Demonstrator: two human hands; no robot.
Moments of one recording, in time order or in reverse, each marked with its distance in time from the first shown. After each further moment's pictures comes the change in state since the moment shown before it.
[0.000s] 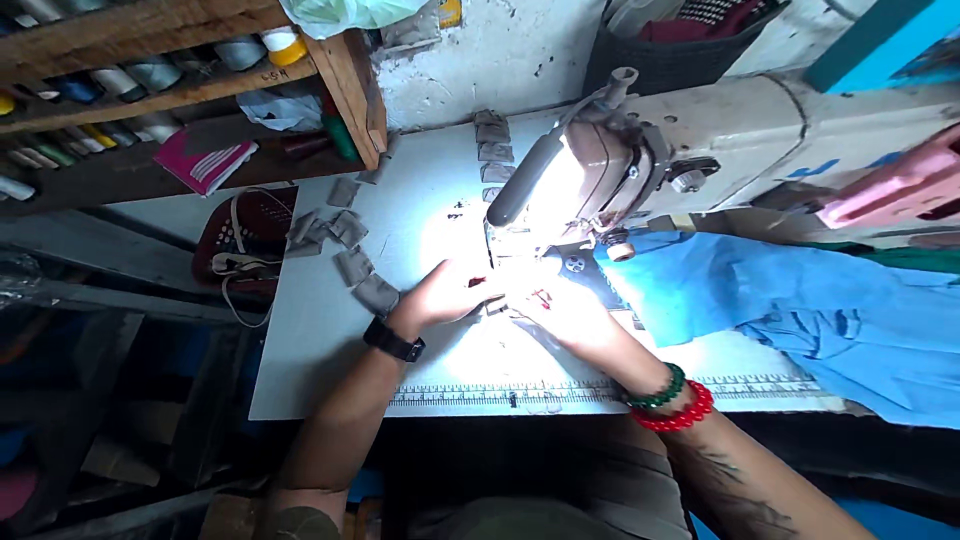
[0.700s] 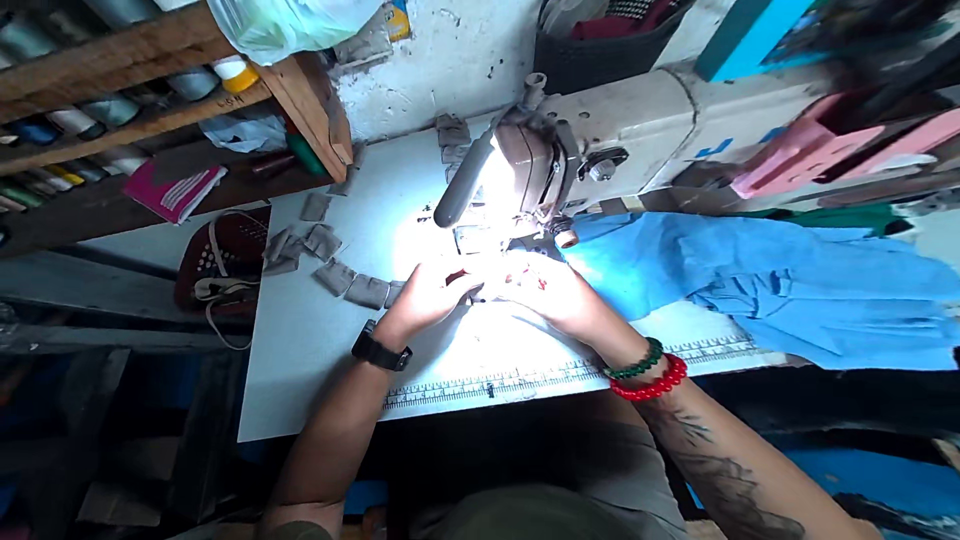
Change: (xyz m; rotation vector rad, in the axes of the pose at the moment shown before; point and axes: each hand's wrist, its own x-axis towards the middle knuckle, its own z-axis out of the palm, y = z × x) left_hand 0.004 0.008 0.018 -0.098 0.131 0.081; right_hand -0.004 0.013 -0.019 0.182 0.046 0.040
